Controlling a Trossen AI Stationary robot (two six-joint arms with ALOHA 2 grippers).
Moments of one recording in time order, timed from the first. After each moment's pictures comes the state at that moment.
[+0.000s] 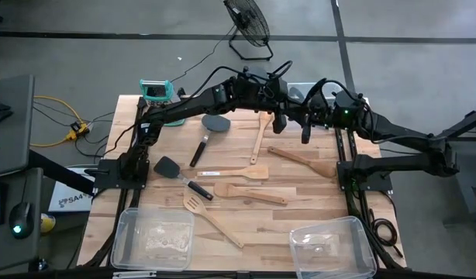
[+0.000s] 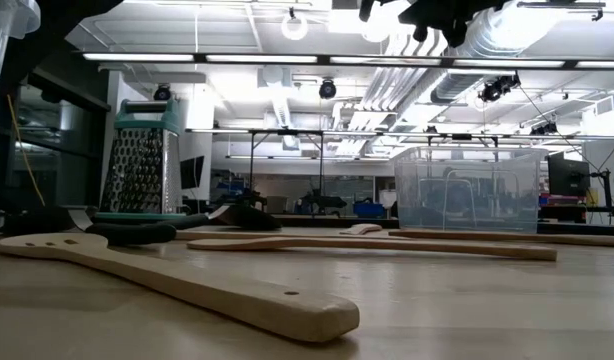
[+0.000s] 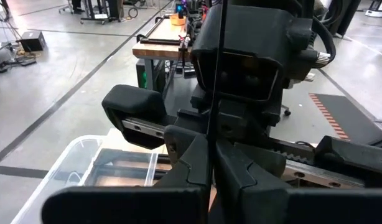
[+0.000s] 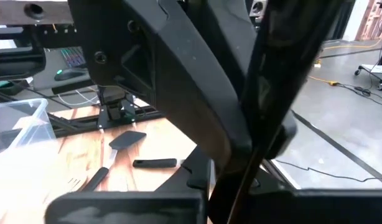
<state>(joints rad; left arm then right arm) 0.23 2.10 2.36 -0.40 0.15 0.00 -0.38 0.91 0.90 -0.15 -0.09 0.03</state>
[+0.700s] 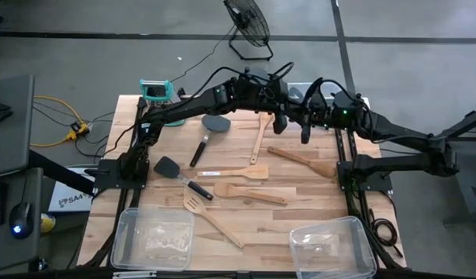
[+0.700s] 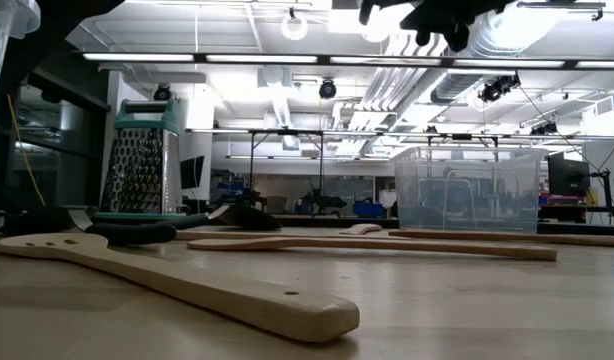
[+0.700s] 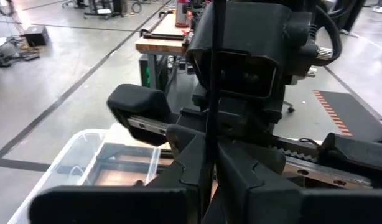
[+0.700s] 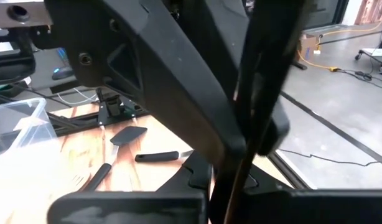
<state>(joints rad) 0.23 2.11 2.35 -0.41 0.13 0.00 -0.38 0.92 0.90 -0.18 -0.07 0.08</state>
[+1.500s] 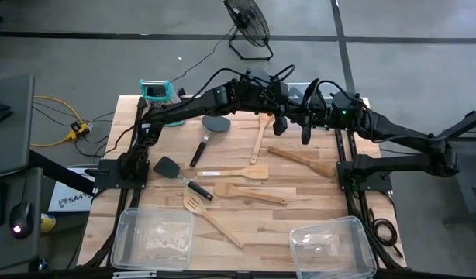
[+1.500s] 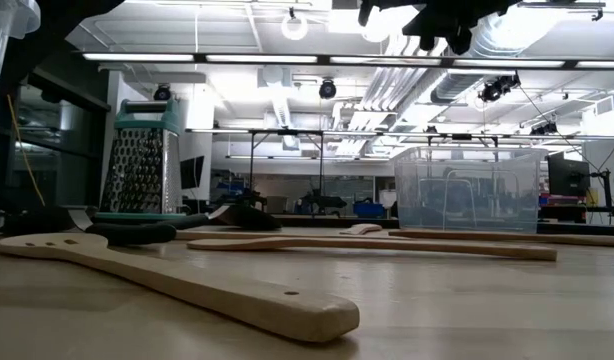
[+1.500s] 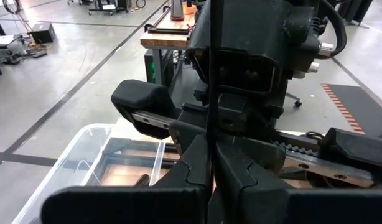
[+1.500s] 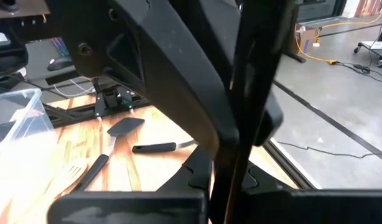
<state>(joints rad) 0.23 2.11 2.35 -0.44 0.09 0.03 -0.38 0.91 0.90 -0.24 -0.08 0.07</state>
